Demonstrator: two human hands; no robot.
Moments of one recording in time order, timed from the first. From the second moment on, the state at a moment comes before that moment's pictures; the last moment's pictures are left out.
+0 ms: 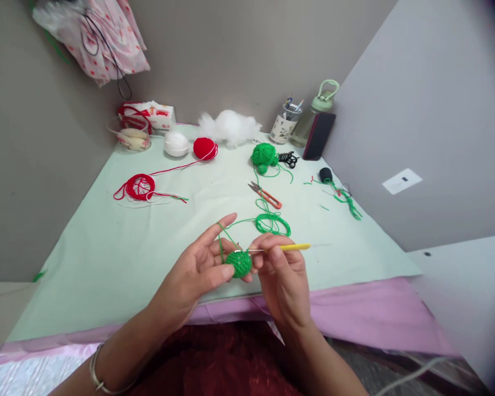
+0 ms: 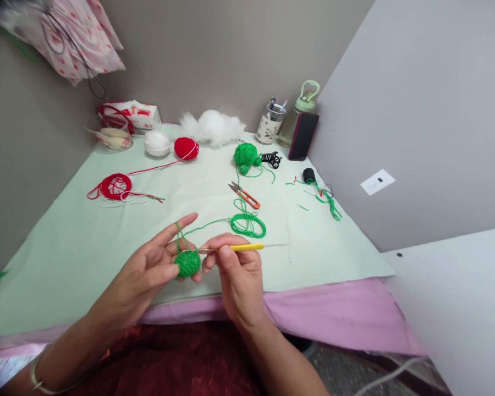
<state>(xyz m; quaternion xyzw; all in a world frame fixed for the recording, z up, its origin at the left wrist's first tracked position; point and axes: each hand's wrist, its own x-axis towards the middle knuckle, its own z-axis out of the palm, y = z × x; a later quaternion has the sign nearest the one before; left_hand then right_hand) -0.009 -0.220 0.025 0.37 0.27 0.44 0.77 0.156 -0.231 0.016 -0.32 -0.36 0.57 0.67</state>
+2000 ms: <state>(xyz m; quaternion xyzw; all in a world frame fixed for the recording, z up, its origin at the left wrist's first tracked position) -0.026 -0.211 0.041 0.73 0.40 0.37 0.42 0.195 -0.222 0.034 -0.29 -0.66 0.44 0.53</state>
